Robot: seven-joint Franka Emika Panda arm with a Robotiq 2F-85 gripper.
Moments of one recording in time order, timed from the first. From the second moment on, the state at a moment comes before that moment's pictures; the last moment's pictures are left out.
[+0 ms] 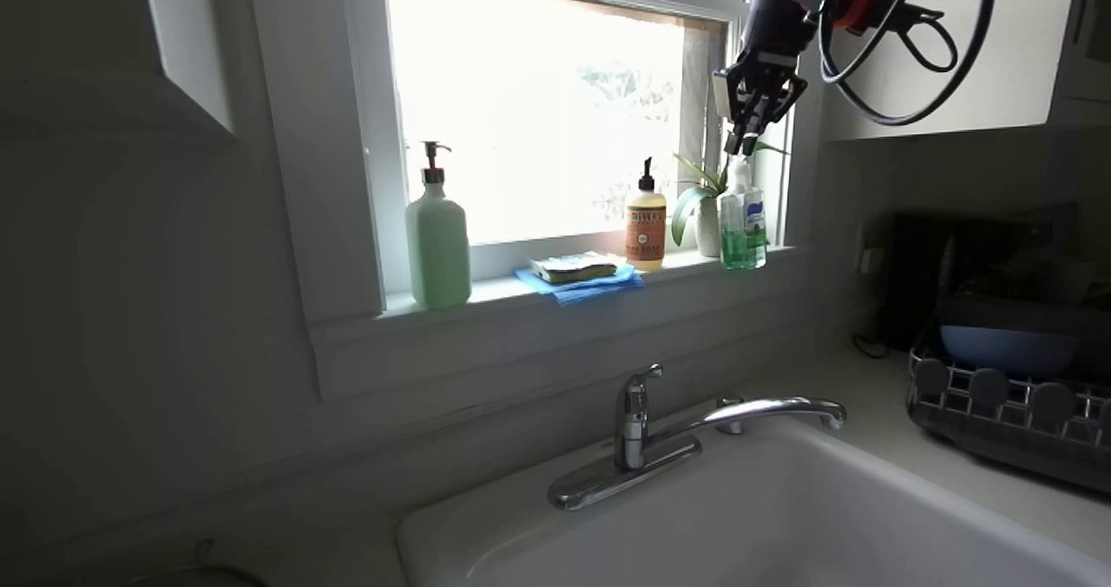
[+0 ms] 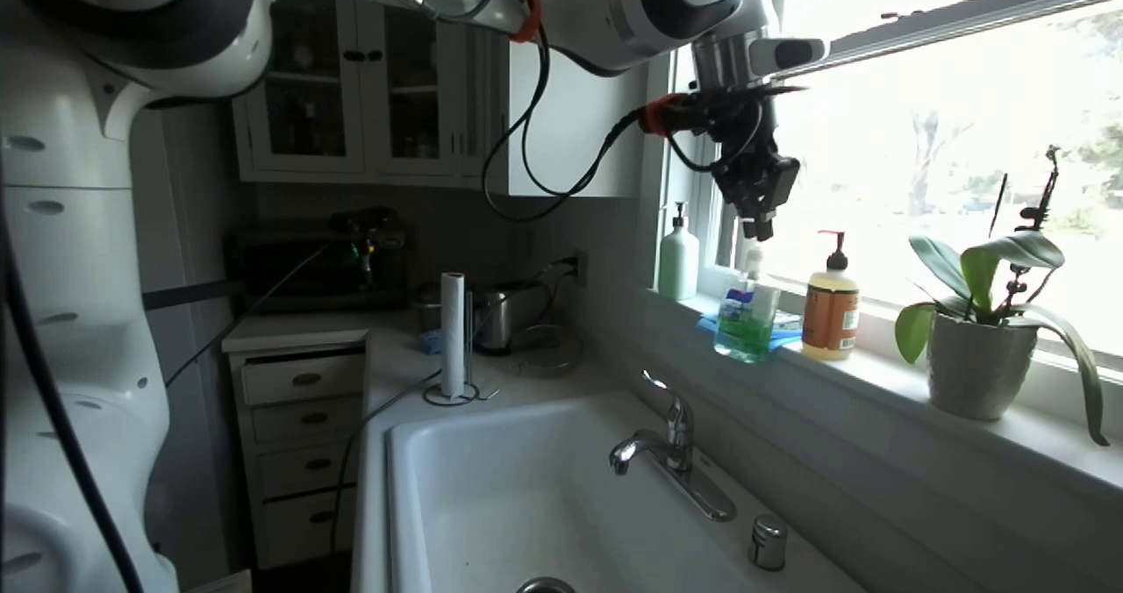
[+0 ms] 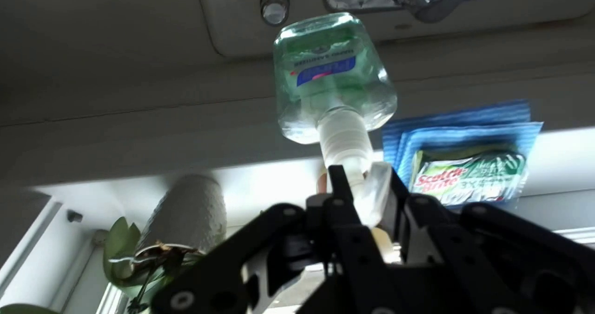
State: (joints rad) arm -0.08 0.05 -0.08 -1.54 -0.04 1.94 0.22
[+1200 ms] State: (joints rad) arm 0.04 -0.02 0.05 -1.86 0.15 2.23 0.33
